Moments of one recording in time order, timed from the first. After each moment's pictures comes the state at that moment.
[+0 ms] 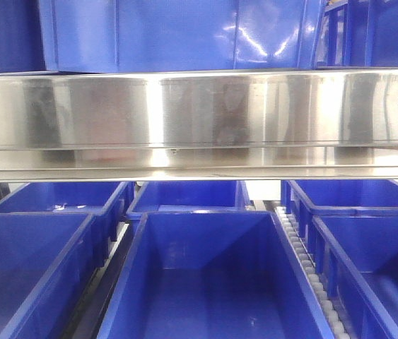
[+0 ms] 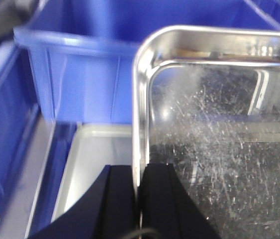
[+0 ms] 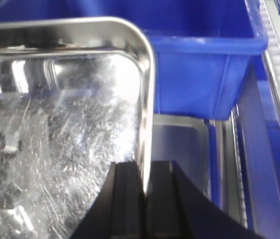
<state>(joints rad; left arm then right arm) -0.70 1.44 -1.76 0.65 1.03 -0.76 0.60 1.44 -1.81 -0.34 1.08 0.58</state>
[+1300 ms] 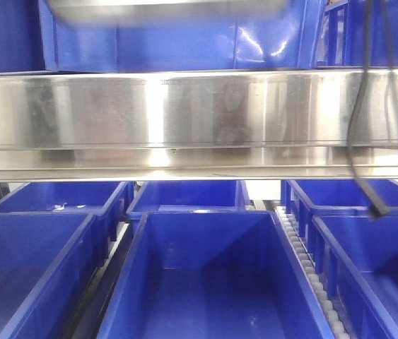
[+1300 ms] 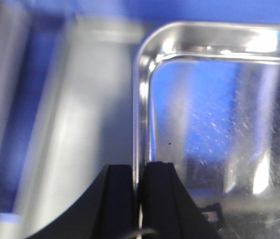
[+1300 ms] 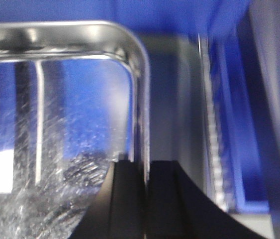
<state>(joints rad) -0.44 1.82 -1.76 0.19 1.03 -0.49 0.47 1.84 -1.81 -0.21 1.10 0.59</state>
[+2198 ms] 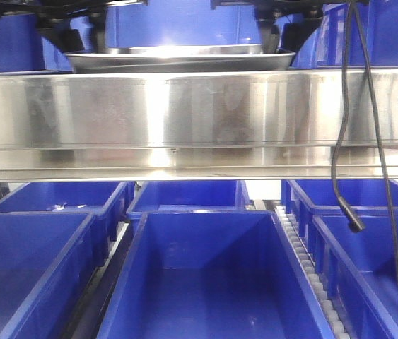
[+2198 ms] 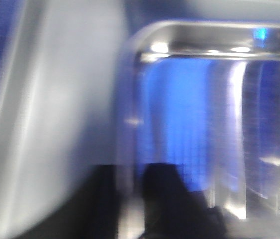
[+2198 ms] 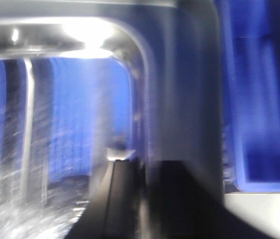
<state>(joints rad) -0.44 1.88 -1.76 0.15 1.01 -0.48 0.44 1.92 -1.81 -0.16 1.10 0.54</state>
